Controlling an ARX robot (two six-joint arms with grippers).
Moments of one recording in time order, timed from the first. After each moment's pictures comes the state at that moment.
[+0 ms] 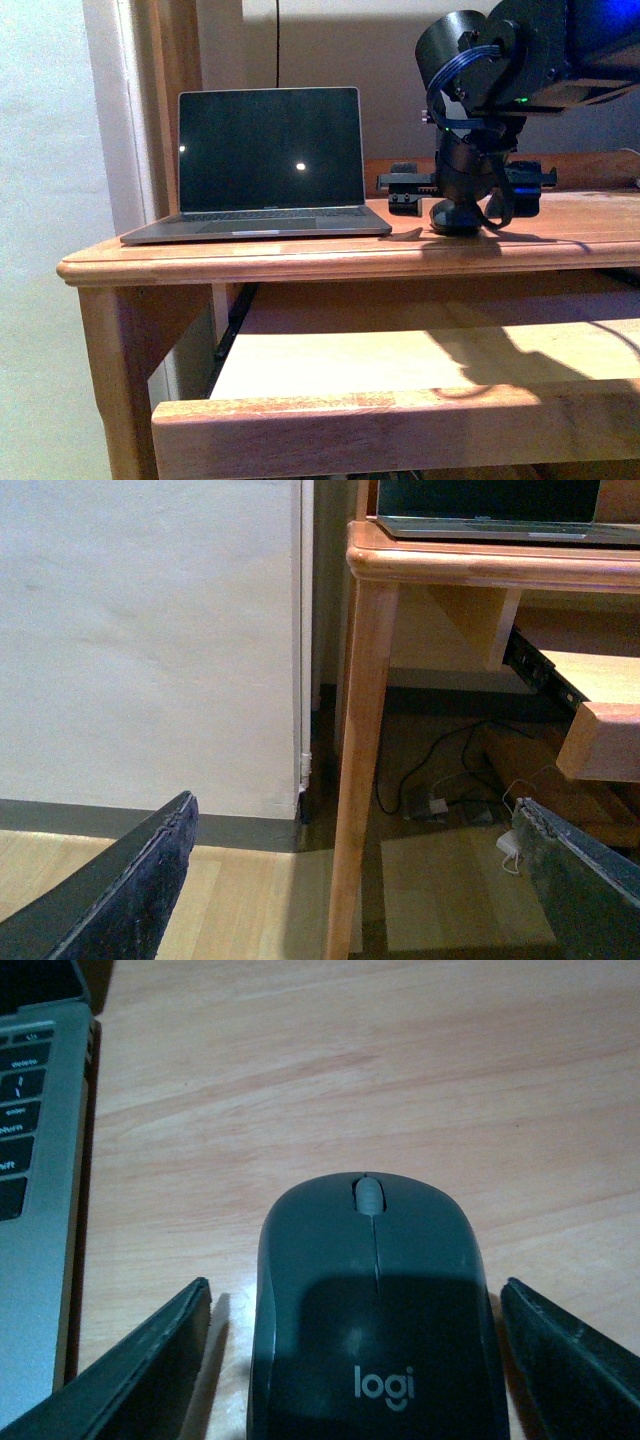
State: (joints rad) left arm 0.00 0.01 0.01 0.00 0.00 -0.01; right arm 0.41 2.19 2.12 -0.38 0.44 0.25
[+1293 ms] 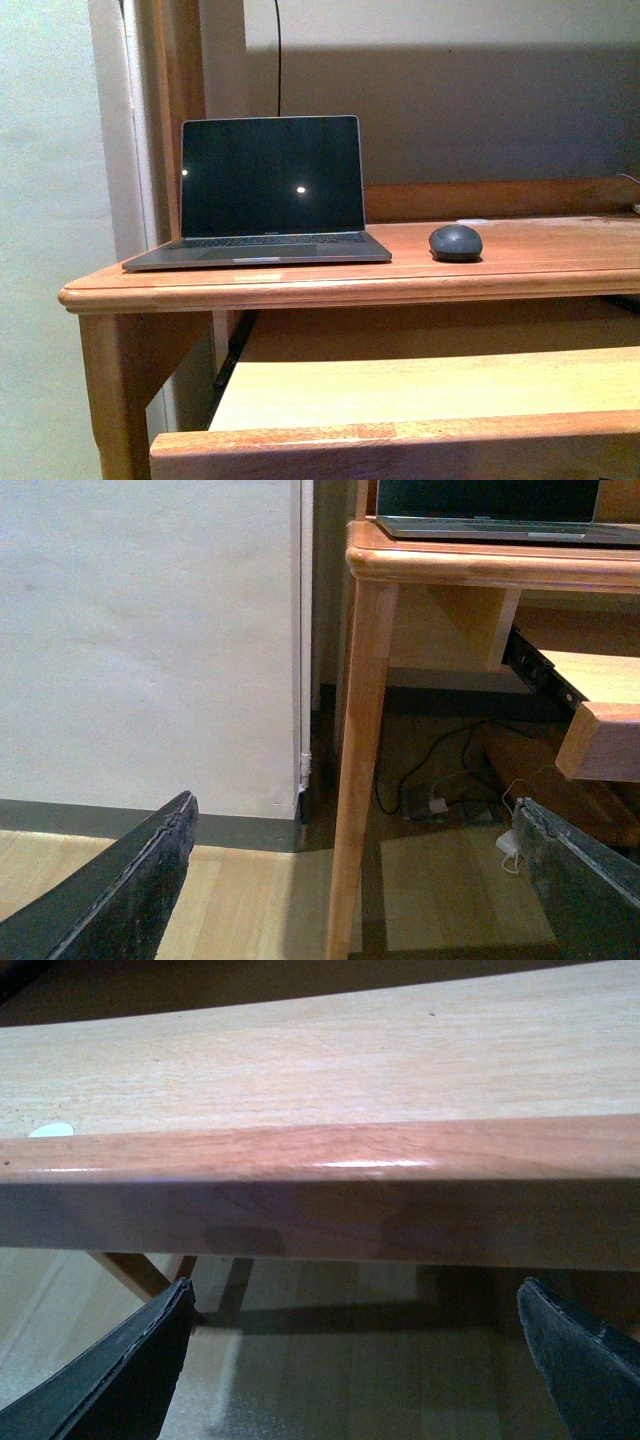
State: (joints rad) left arm 0.00 0.01 0.01 0.00 0.00 -0.01; right arm 0.30 1.20 0.34 0.57 -0.01 0.14
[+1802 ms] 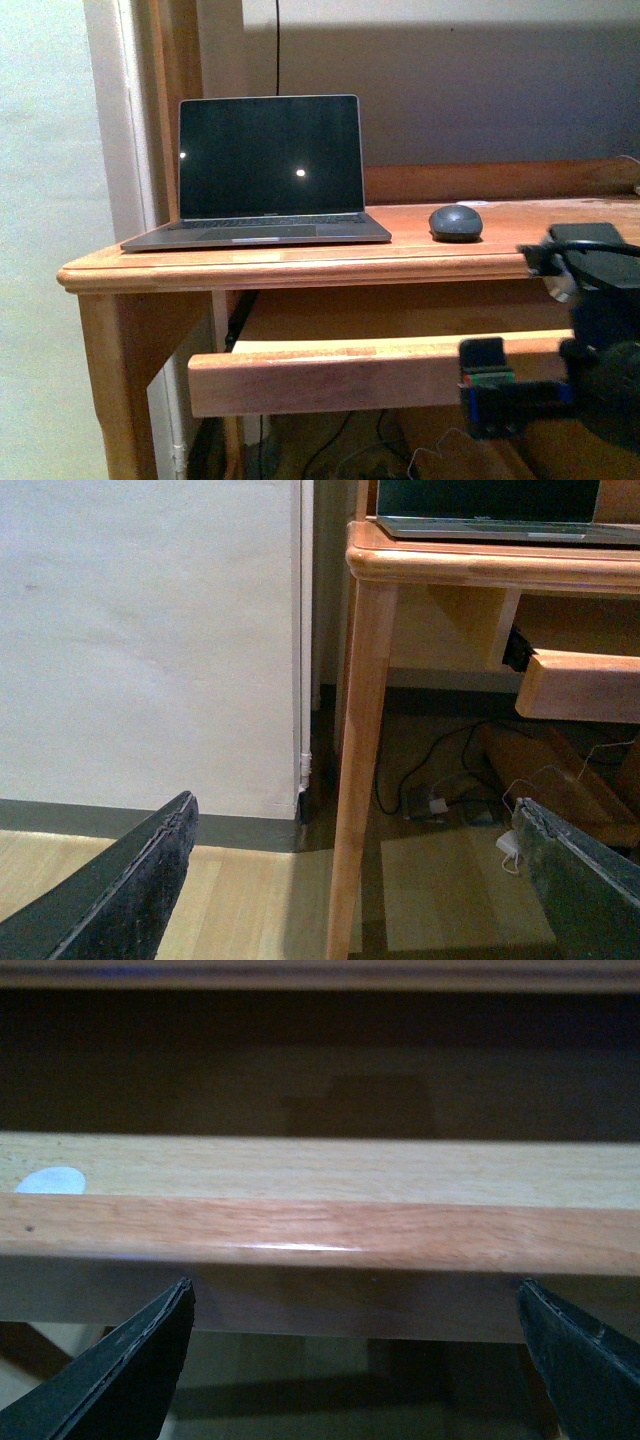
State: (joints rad) left arm 0.00 0.01 0.01 0.00 0.00 -0.01; right arm 0.45 1.64 0.74 0.66 0.27 0.07
